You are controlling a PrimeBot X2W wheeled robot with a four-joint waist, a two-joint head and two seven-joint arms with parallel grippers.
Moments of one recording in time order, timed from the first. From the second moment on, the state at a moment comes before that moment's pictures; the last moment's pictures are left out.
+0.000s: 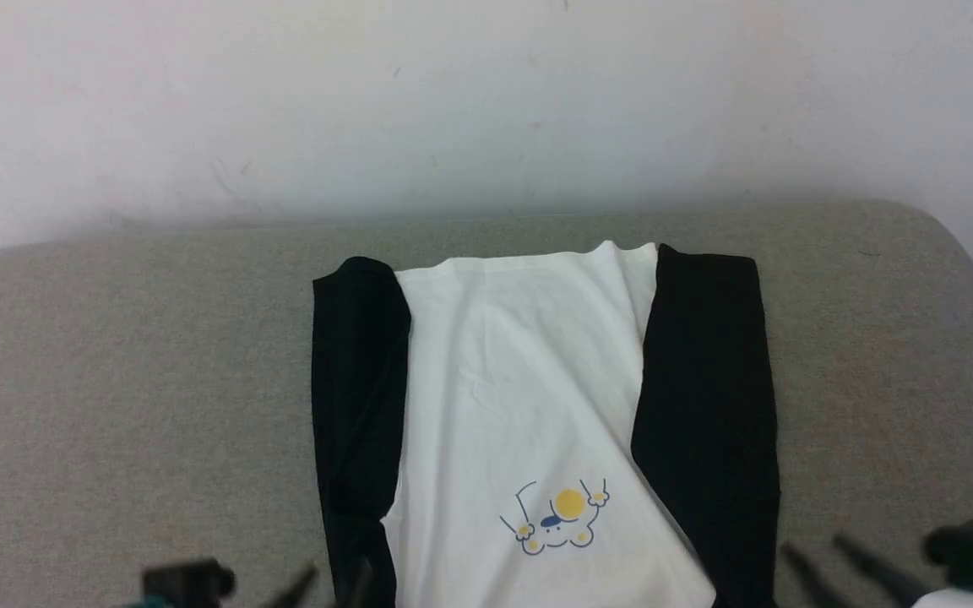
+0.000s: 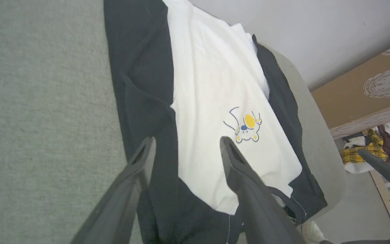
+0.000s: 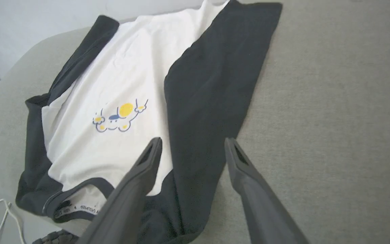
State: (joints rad) left arm -0.03 0.79 -0.96 -0.22 -1.37 0.34 -0.24; right arm 0.31 -0.36 0.12 -0.18 0.58 0.13 0.36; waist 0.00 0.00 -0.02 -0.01
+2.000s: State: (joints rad) left arm -0.82 0.57 -0.28 0.26 -0.59 -0.06 0.71; right arm 0.03 -0.05 -0.03 -0.32 0.14 0.13 -0.16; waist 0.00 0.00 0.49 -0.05
